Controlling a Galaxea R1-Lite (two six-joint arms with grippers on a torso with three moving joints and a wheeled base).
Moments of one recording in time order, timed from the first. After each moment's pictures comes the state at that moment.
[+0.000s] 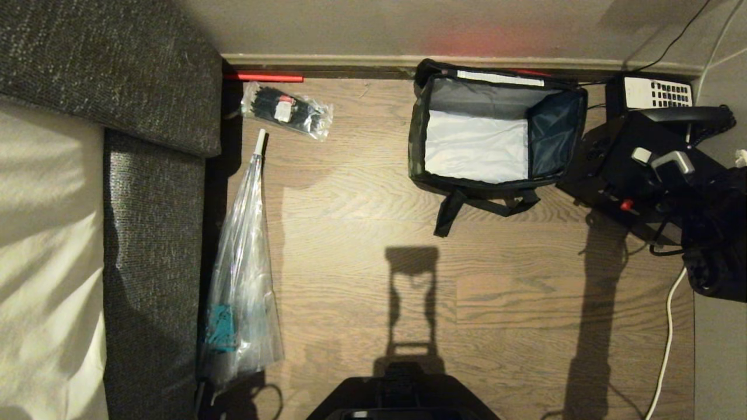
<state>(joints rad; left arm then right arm) 0.00 0.00 0.00 0.00 0.00 0.01 -0.32 2.25 -1.07 -1.50 -0.33 -1.06</state>
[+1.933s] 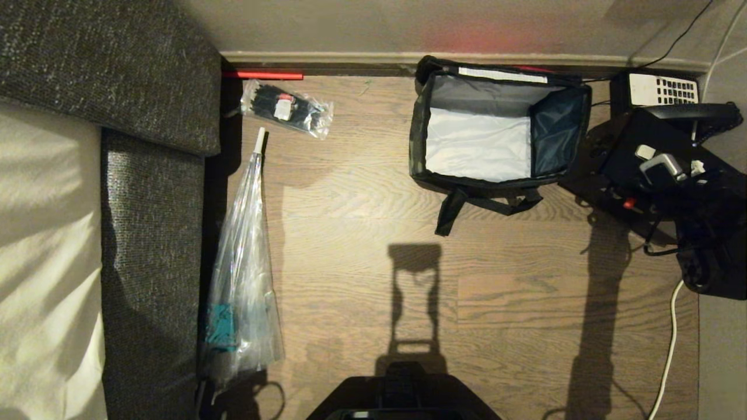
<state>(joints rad) 0.00 0.00 0.00 0.00 0.00 0.01 -0.31 2.25 -1.10 -1.51 -0.23 -1.07</state>
